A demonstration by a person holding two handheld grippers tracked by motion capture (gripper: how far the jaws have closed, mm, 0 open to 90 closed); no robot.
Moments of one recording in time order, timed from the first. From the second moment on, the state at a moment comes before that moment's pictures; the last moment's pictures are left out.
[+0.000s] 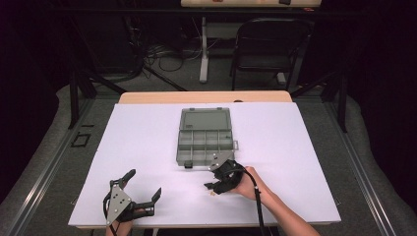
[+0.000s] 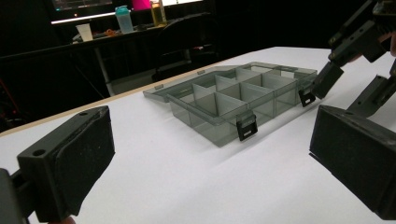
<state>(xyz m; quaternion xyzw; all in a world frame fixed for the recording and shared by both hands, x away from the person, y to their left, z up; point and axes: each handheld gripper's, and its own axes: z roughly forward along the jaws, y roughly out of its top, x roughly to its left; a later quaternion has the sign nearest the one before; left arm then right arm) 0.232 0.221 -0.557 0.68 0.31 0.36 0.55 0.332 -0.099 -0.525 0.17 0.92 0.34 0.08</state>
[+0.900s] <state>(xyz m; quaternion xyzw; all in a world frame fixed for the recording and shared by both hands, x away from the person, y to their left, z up) 0.231 0.222 -0.556 0.69 0.31 0.36 0.55 0.334 -0.087 -0.546 0.15 0.94 0.30 0.04</state>
